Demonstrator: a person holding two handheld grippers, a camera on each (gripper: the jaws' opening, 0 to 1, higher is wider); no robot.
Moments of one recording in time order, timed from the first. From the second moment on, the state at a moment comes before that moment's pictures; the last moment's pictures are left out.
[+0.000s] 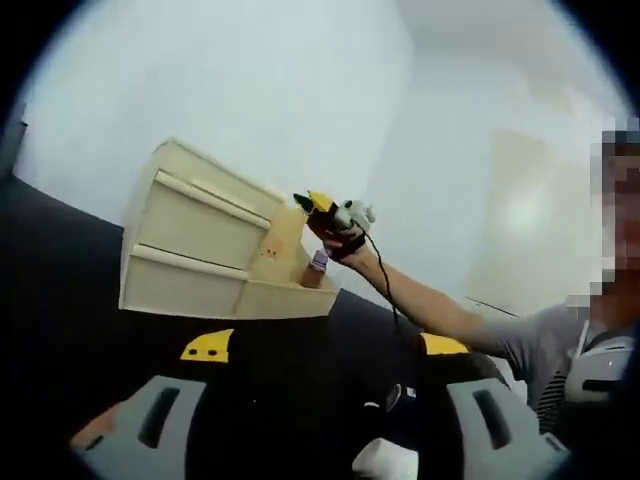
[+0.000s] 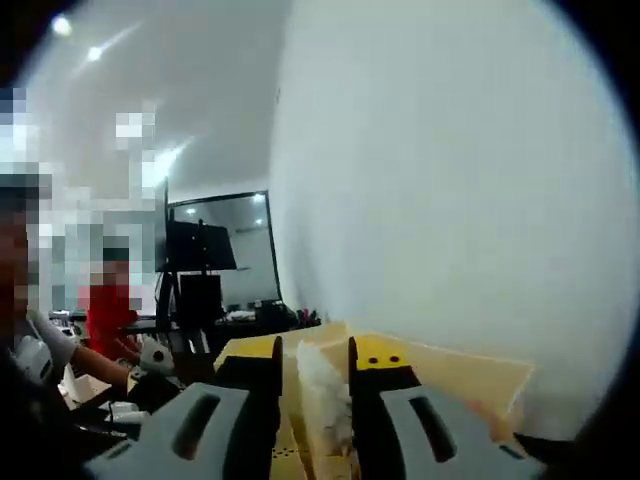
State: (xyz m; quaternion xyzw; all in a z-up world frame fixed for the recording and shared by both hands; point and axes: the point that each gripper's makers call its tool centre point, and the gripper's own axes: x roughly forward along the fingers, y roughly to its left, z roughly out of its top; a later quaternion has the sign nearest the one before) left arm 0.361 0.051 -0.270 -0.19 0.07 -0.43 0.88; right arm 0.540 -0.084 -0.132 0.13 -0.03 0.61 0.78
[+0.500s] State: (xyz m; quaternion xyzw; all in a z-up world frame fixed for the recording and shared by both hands) left arm 0.365 0.052 -0.279 -0.19 0.09 -0.40 0.89; right arm 0.411 -0.074 -0.098 0.06 -0.02 0.67 0.74
